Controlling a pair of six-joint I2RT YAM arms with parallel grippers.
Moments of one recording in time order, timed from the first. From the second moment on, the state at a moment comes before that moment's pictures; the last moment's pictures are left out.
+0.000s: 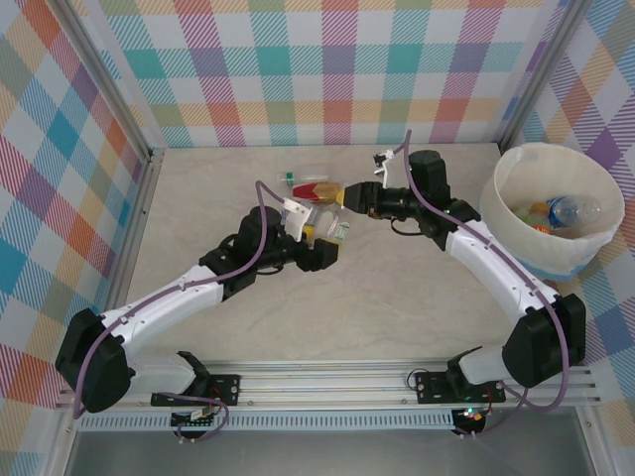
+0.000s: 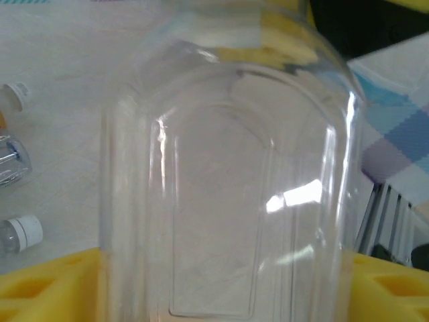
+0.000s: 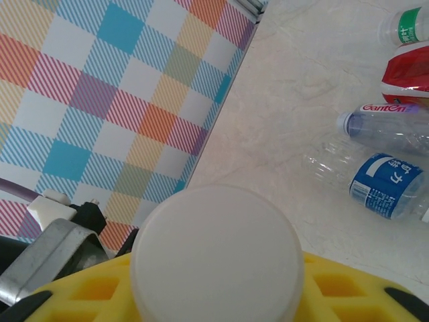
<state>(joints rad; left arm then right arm) -0.73 1.25 0.89 -0.02 0.29 -0.33 0.43 1.38 1.20 -0.26 -0.73 0.64</state>
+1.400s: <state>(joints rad) -0.62 0.78 0.44 0.02 -0.38 -0.67 -0.14 0.82 1.09 -0.11 0.34 0.20</state>
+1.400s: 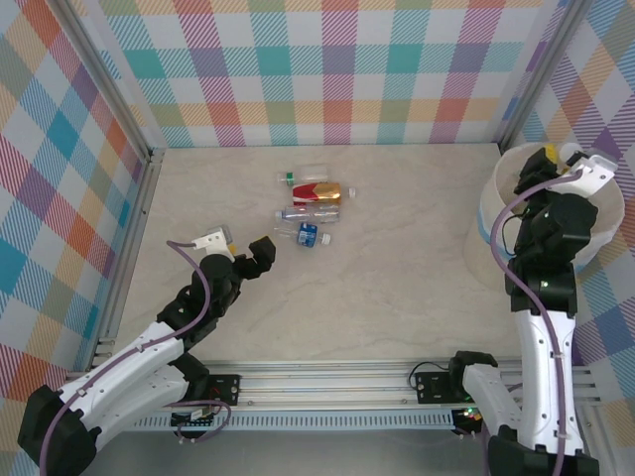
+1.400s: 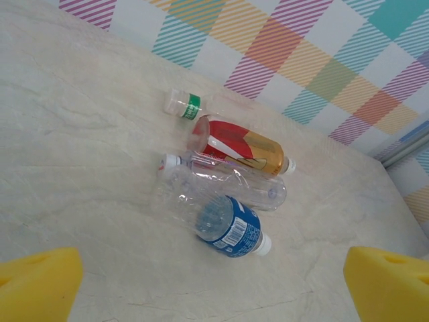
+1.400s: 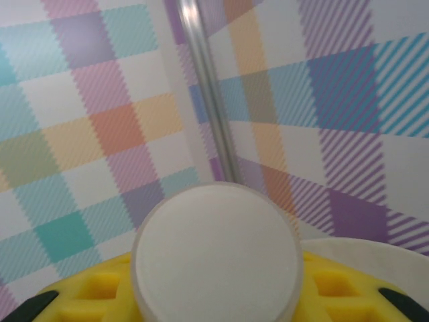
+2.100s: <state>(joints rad) -0.52 0.80 0.45 -0.06 -0.33 -0.72 -0.52 0.99 1.17 -0.42 0.22 0.50</state>
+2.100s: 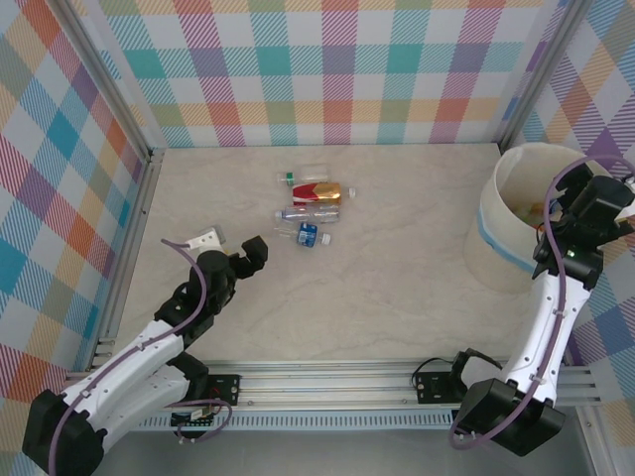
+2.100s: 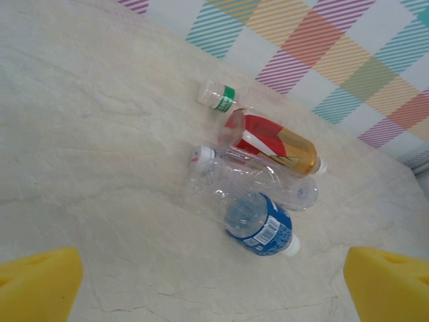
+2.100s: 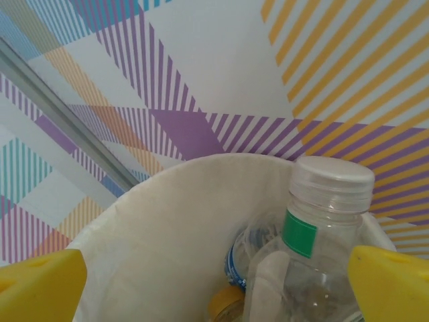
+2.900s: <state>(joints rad) -0.38 1.01 0.52 -0.09 -0.08 -0.84 0.02 1.13 1.30 -0.55 -0.36 0.23</state>
